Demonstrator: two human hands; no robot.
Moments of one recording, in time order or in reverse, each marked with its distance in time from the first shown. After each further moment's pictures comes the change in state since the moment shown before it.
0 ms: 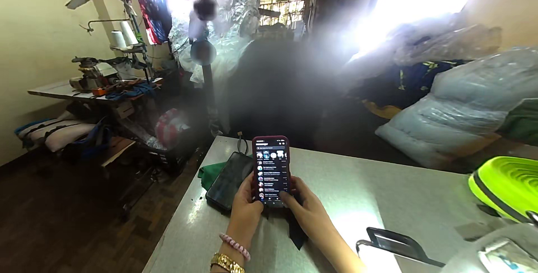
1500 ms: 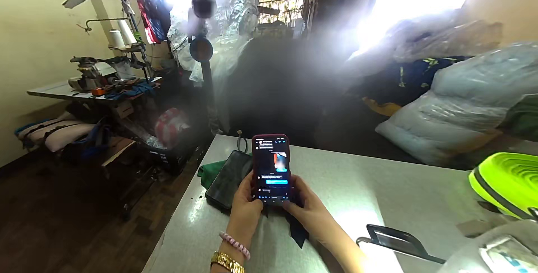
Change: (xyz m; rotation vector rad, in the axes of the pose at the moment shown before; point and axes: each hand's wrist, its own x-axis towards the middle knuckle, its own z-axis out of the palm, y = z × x) left_hand -0.001 0.001 0.000 0.009 0.005 -0.026; right_hand 0.001 0.006 -0.010 0.174 -0.168 0.002
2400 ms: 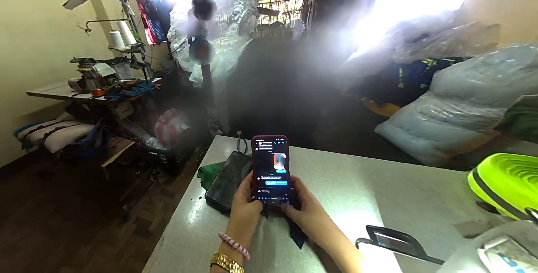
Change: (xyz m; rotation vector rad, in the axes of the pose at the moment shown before) left_hand 0.001 -0.001 -0.001 -0.002 -0.004 0.000; right_hand 0.000 -0.004 0.003 -0.144 0.025 0.050
